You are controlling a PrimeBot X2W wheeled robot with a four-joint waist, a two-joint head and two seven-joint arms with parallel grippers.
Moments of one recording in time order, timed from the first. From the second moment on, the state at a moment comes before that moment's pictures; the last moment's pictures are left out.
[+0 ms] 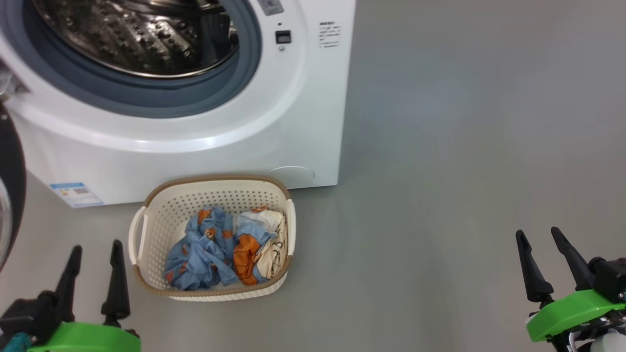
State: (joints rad) left arm -0.09 0.14 0.06 0.20 -0.33 -0.13 -0.26; right arm -0.12 -0.25 -0.04 0.32 0.31 0.12 -0.25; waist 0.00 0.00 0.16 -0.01
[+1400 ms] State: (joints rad) left arm 0.01 0.14 0.10 0.24 -0.39 -0.13 -0.26; right arm -0.06 -0.24 -0.04 0.27 0.31 0.12 -0.25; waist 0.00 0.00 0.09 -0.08
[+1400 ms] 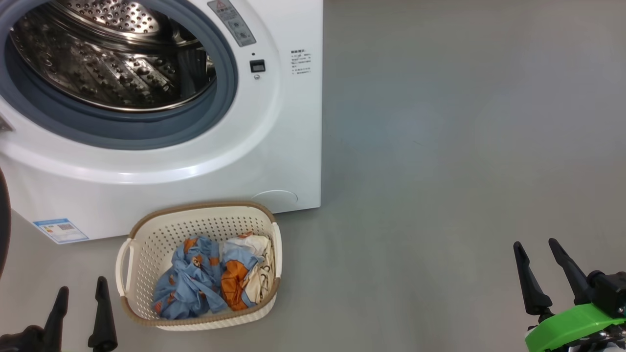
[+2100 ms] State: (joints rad) left arm -0.01 0.14 0.10 0.26 -0.38 -0.13 -0.26; right arm -0.06 -0.23 -0.04 0.27 0.31 0.12 -0.25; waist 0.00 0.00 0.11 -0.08
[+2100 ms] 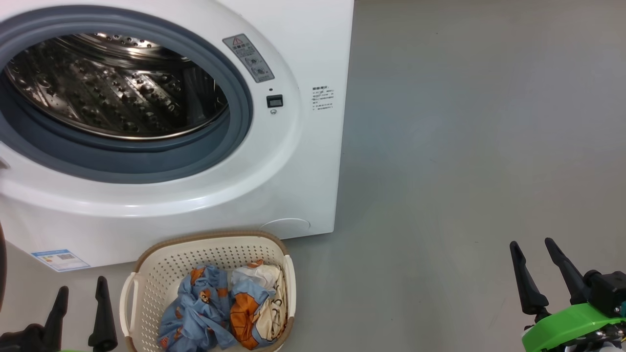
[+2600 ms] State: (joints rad) left arm -0.05 0.11 0.07 0.36 -0.35 -0.13 -0.26; right arm -0.10 -0.21 -0.03 0.25 0.31 0.12 -0.25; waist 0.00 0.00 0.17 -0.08
